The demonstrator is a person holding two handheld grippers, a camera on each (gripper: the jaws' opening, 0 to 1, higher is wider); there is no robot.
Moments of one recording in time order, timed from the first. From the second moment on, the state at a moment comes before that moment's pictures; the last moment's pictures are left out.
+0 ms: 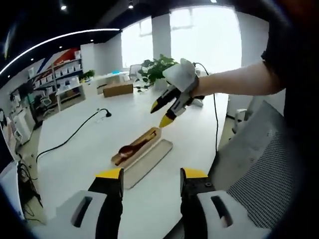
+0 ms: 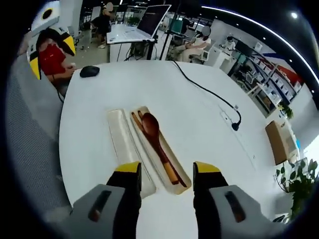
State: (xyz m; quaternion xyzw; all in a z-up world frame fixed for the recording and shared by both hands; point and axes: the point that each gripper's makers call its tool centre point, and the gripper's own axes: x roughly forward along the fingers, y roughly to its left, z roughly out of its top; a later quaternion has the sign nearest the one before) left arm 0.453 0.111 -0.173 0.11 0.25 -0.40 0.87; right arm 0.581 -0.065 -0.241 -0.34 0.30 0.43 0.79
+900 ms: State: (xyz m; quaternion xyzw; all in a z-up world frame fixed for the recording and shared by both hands) left arm 0.481 0.163 -0.215 0.24 0.25 -0.43 0.83; right arm 0.494 -0.092 -0.249 -0.35 0.31 0.45 0.76
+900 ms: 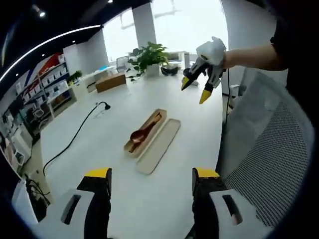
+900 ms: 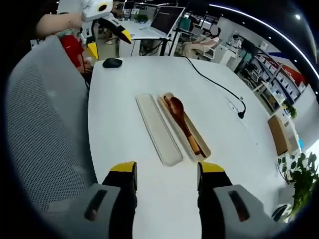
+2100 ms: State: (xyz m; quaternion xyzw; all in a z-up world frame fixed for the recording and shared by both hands) left arm 0.490 0.164 -0.278 0.27 0.32 -0.46 0.78; right arm 0.514 -0.091 -0.303 -0.40 0.37 0.47 0.69
